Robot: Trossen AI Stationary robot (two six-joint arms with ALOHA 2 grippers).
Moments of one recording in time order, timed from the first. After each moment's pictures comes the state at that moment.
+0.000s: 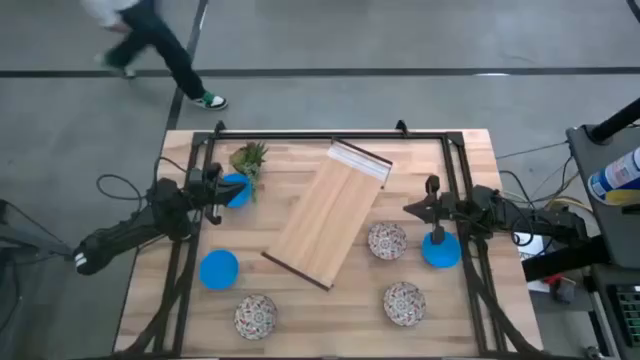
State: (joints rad) left arm 0.47 0.03 0.01 0.22 0.28 -0.36; right arm -0.13 0.04 0.01 0.03 -0.10 0.00
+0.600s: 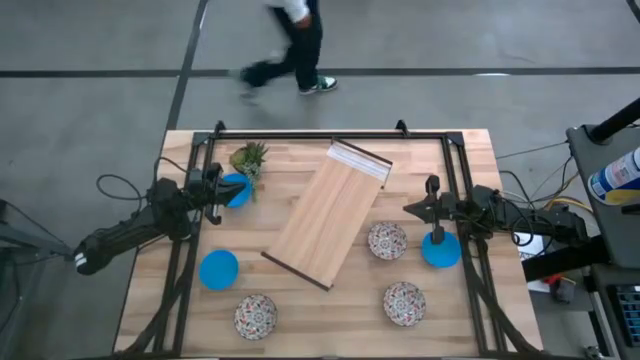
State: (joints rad) left arm 0.47 0.03 0.01 0.22 0.28 -0.36; right arm -0.13 0.04 0.01 0.03 -0.10 0.00
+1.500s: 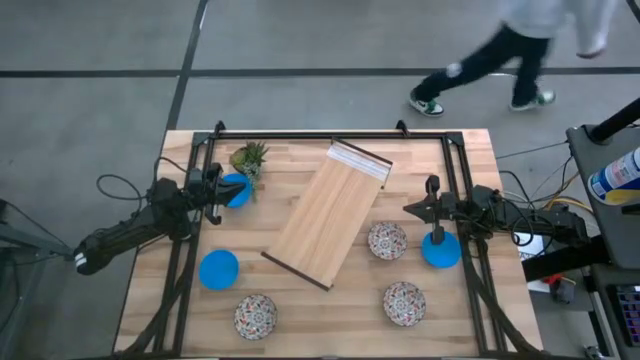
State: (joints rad) left arm 0.47 0.03 0.01 0.22 0.28 -0.36; right arm -0.13 0.04 0.01 0.03 -0.10 -0.01
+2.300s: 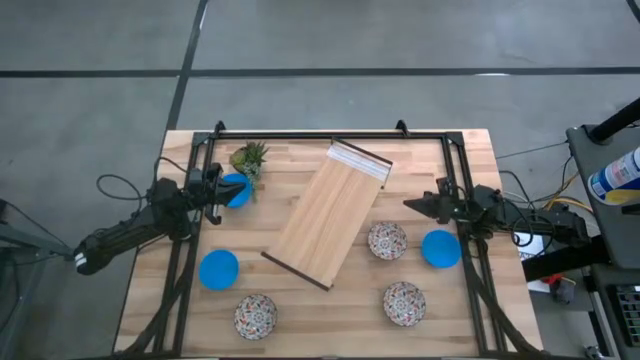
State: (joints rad) left arm 0.47 0.03 0.01 0.22 0.28 -0.36; right arm -0.13 0.05 0.01 0.05 0.01 1.11
